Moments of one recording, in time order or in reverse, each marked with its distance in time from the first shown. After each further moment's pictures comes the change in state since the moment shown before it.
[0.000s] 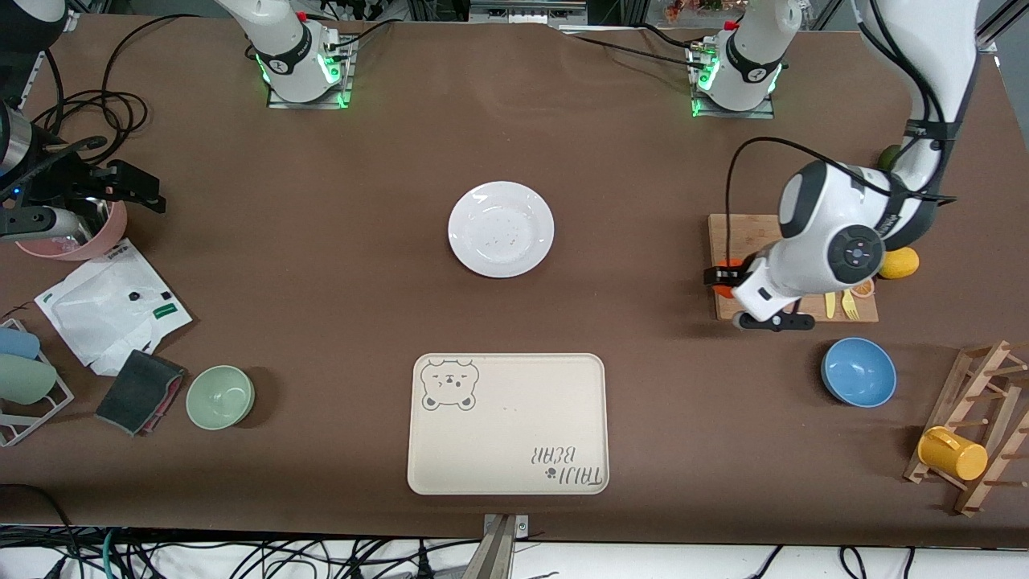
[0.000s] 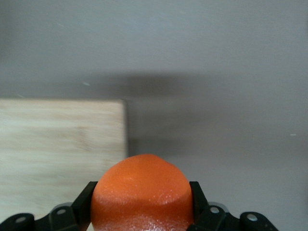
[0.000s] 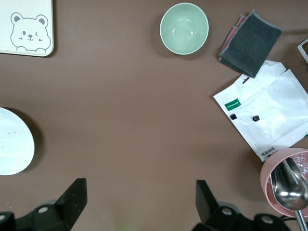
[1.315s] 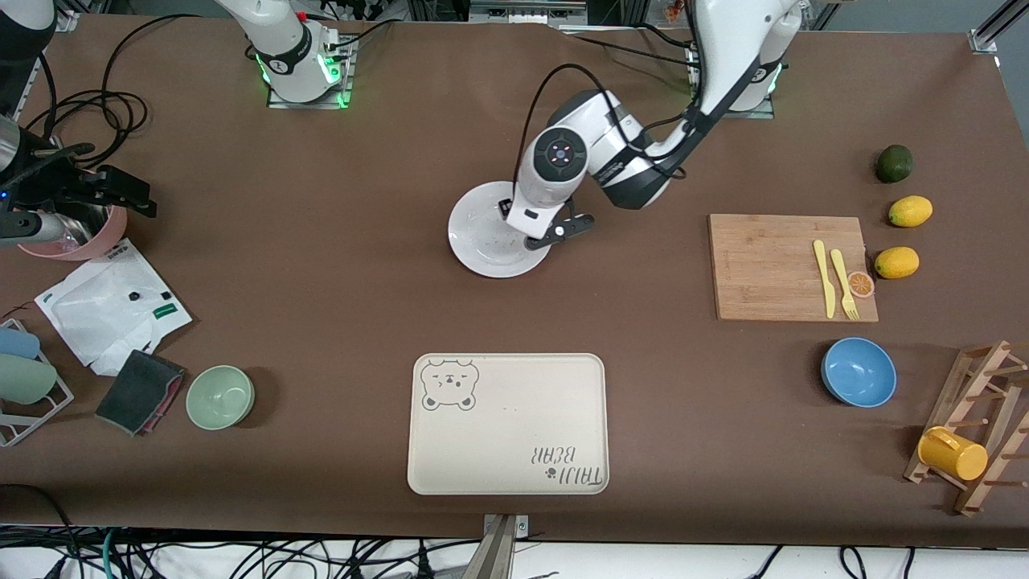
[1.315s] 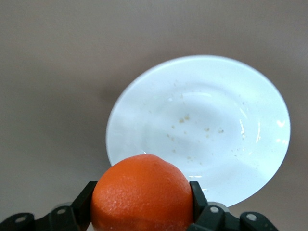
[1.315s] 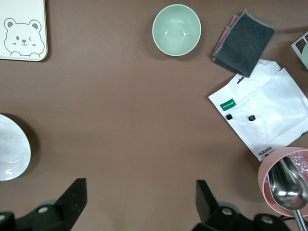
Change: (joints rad) left arm -0.403 0.235 -0.241 0.210 0.000 0.066 -0.972; right arm -0.014 0.007 -0.008 0.000 0.000 0.011 0.000
